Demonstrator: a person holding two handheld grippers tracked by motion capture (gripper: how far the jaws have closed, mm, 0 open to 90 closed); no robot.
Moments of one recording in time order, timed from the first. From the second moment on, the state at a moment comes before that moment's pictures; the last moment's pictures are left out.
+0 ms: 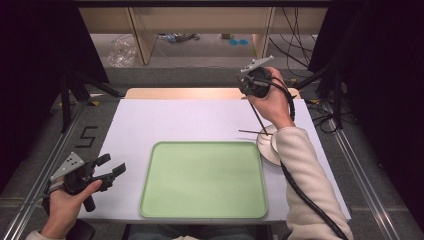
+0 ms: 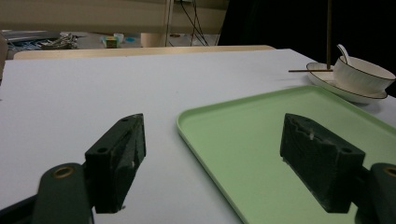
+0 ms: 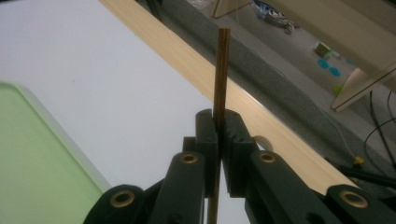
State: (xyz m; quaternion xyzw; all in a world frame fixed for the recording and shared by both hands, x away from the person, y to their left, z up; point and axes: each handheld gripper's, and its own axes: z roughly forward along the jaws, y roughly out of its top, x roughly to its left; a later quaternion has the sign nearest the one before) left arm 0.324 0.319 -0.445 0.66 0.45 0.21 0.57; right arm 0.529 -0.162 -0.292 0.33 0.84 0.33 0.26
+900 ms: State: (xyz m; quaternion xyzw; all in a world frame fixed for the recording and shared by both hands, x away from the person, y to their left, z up) left arm 0.324 0.318 -0.445 0.66 0.45 0.21 0.57; right arm 0.504 -0.170 -0.313 0.59 0.77 0.24 0.09
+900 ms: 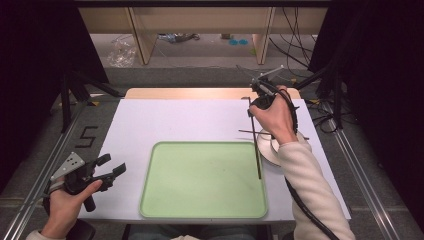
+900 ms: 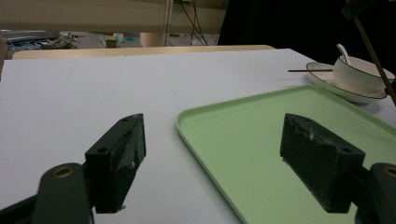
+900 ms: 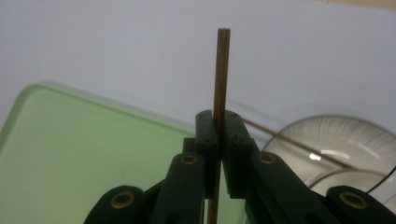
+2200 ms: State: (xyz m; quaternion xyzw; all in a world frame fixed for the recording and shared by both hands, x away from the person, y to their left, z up) left arm 0.324 0.319 -0.445 0.66 0.44 0.21 0.57; right arm 0.505 -0.167 -0.432 0.70 0.71 0.05 -0.02
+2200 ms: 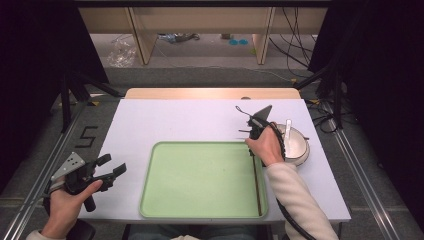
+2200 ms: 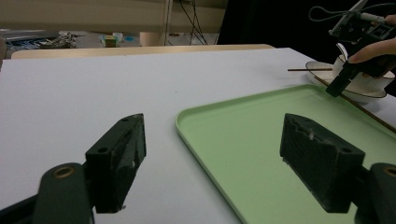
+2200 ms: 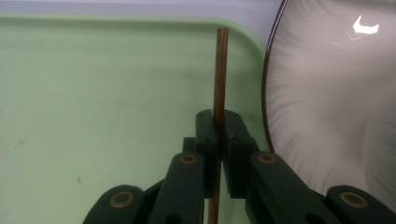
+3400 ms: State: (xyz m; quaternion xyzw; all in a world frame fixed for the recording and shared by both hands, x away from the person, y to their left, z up) left arm 0.325 0.318 -0.445 0.67 0.44 0.21 0.56; right arm 0.523 -0.154 -0.385 0.19 0.96 0.02 0.20
